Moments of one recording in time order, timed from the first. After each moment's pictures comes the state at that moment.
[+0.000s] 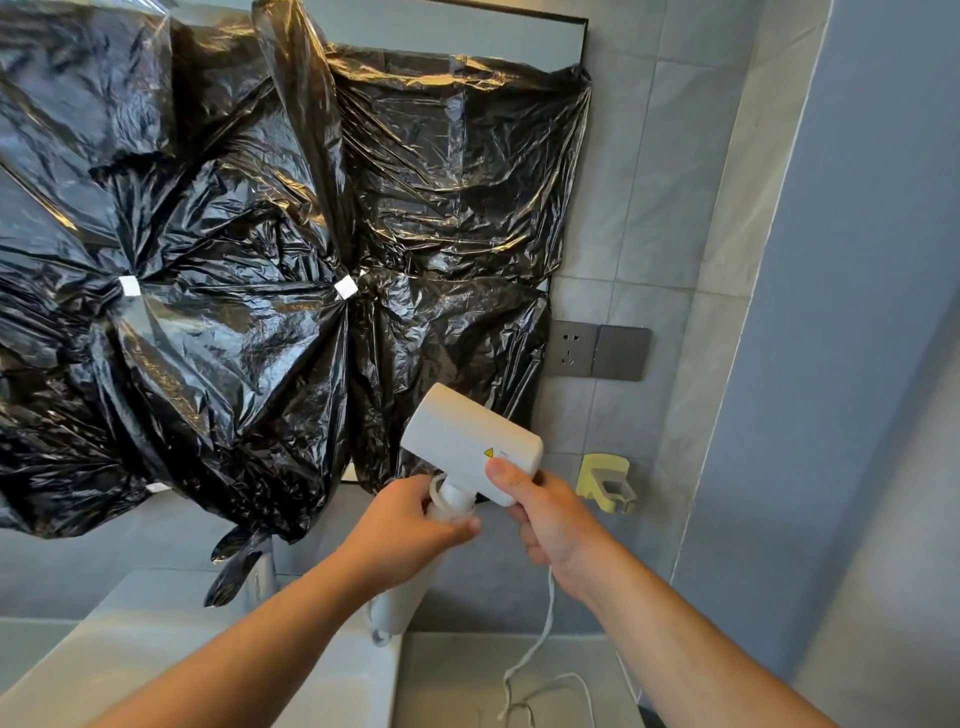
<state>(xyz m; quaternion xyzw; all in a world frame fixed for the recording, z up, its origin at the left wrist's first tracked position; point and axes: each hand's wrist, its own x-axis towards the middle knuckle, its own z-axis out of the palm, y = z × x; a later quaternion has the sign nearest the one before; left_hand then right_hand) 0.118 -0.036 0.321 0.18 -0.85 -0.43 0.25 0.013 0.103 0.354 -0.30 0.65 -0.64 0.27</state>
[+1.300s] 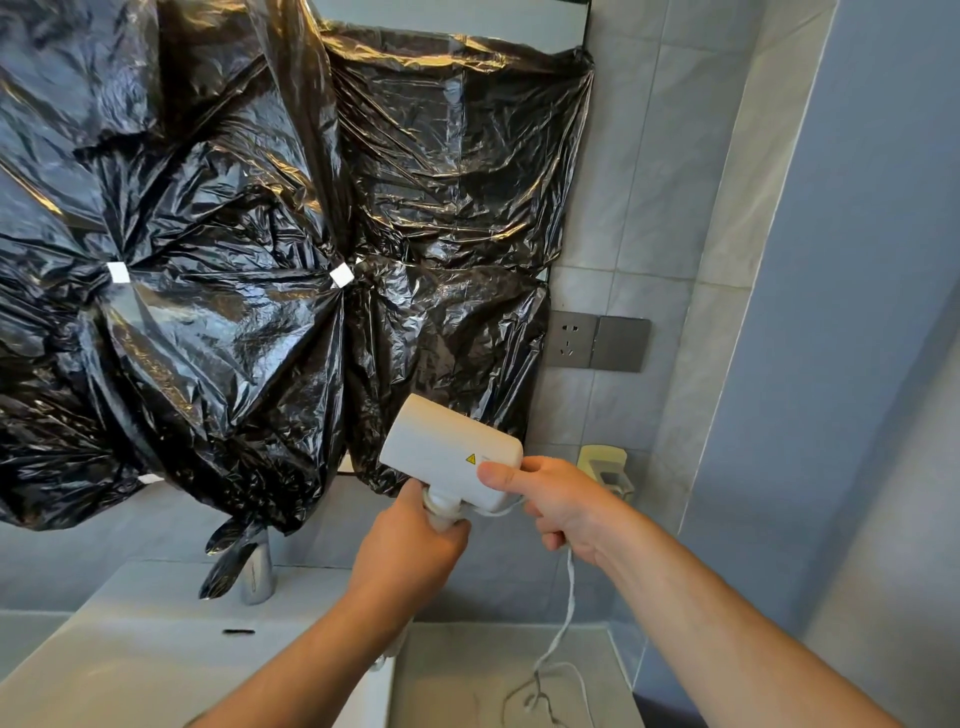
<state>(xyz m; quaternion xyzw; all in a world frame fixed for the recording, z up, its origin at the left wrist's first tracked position) 0.115 -0.012 0.298 0.28 -0.81 -0.41 0.31 -0.005 0.101 0.363 -0.30 0.77 -0.51 0.26</state>
